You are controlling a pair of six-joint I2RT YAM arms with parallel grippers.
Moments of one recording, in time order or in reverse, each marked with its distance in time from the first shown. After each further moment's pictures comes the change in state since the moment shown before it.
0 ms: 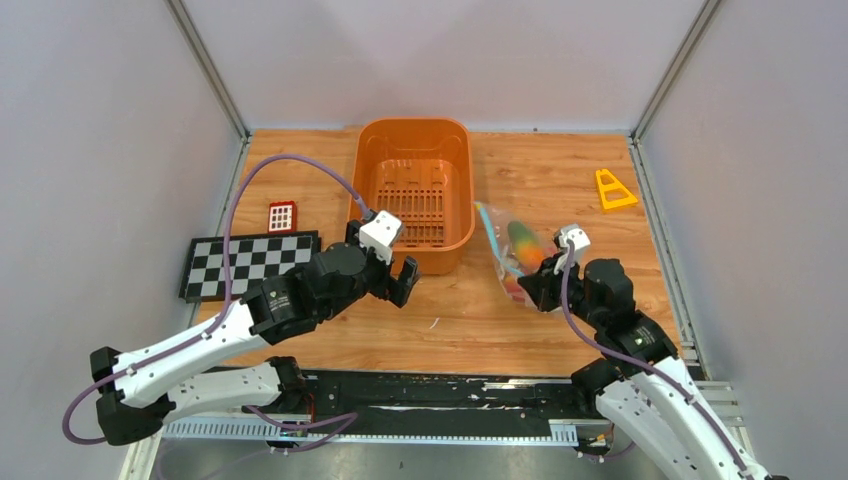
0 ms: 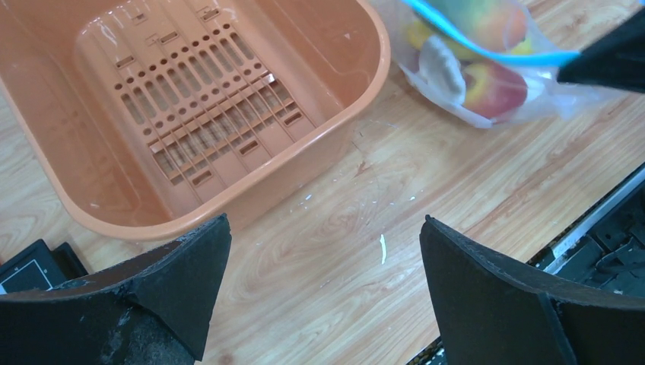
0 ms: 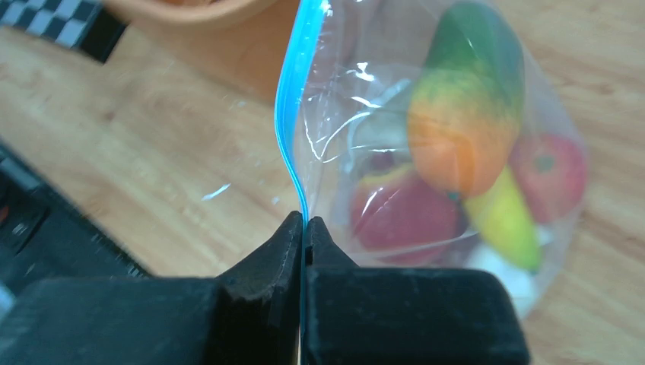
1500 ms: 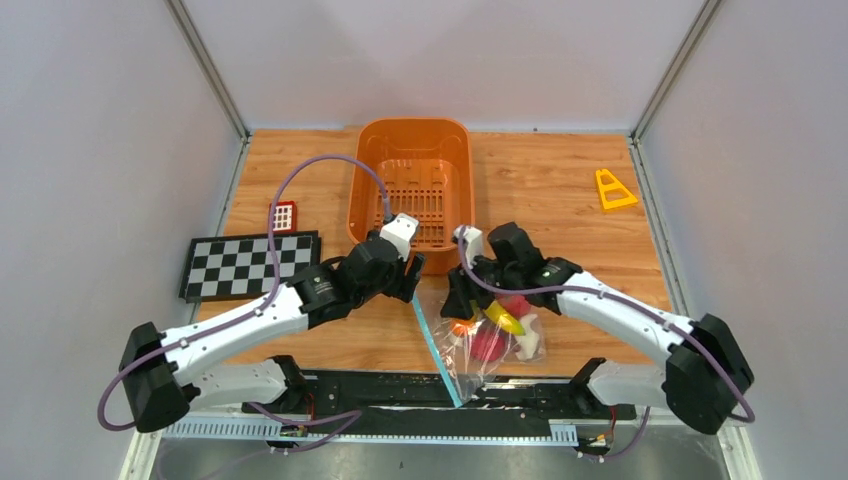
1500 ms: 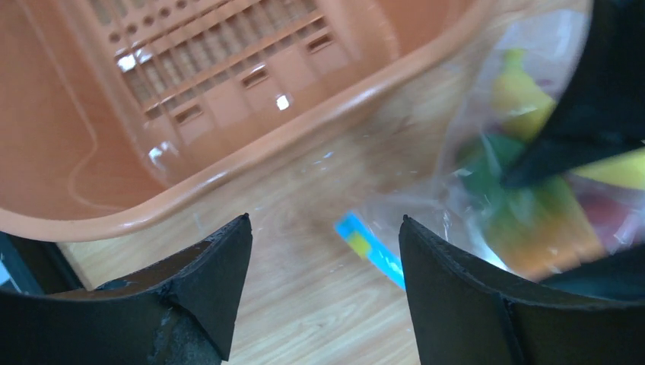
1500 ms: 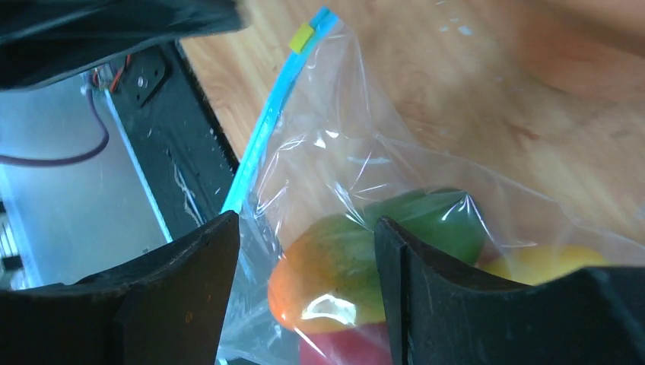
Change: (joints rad) left arm 0.090 0.178 -0.075 0.048 0.062 -0.084; right arm 0.224 0.659 0.150 0.147 -0.415 0.034
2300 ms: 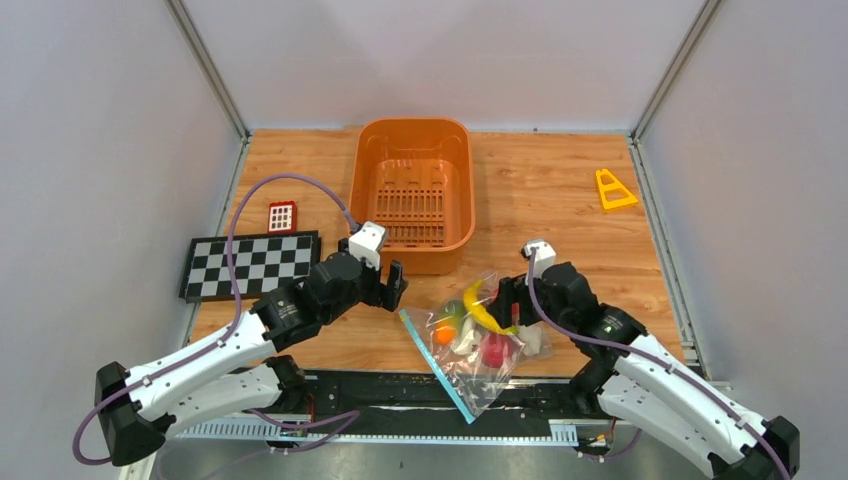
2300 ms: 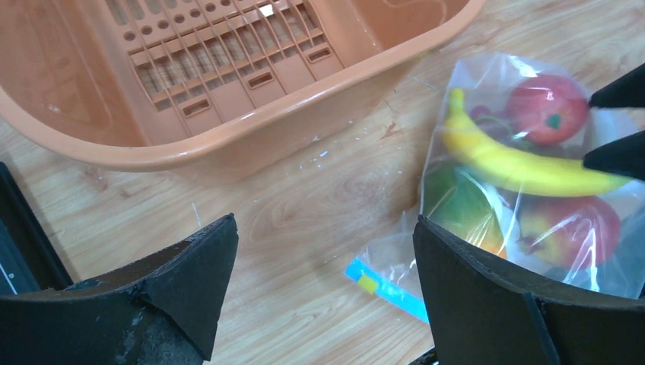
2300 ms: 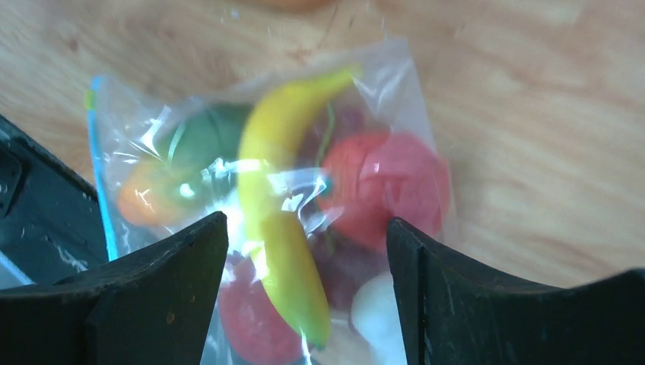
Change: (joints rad) left arm 0.043 -0.238 -0.171 0.050 0.007 -0.046; right arm 0.013 -0.537 -0.223 -0.165 0.518 0.145
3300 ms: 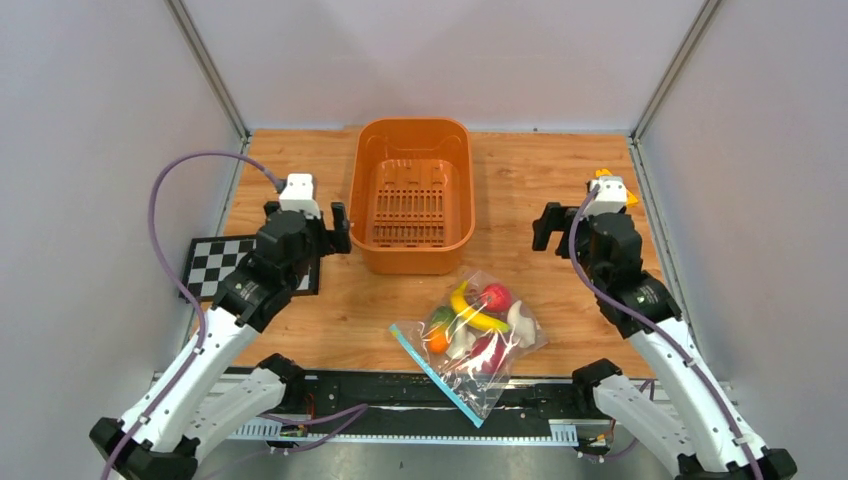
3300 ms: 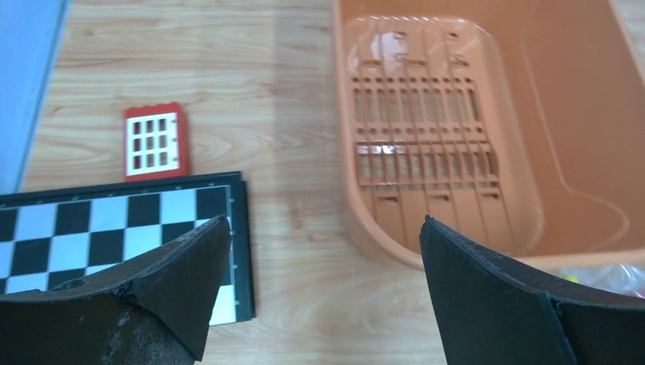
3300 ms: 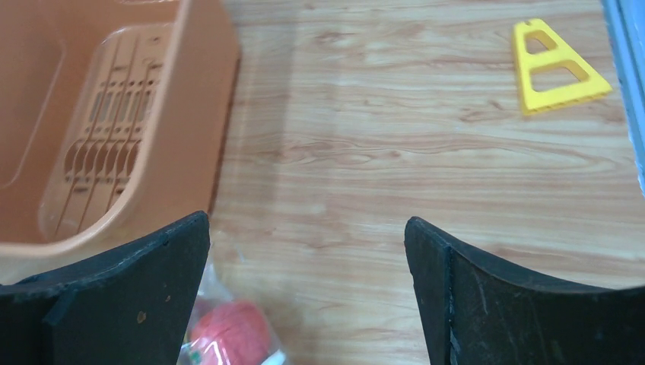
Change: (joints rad) left arm 0.371 -0.028 0.184 -0.084 -0.089 0.097; right arm -0.289 0.102 0.322 0.010 0.249 -0.122
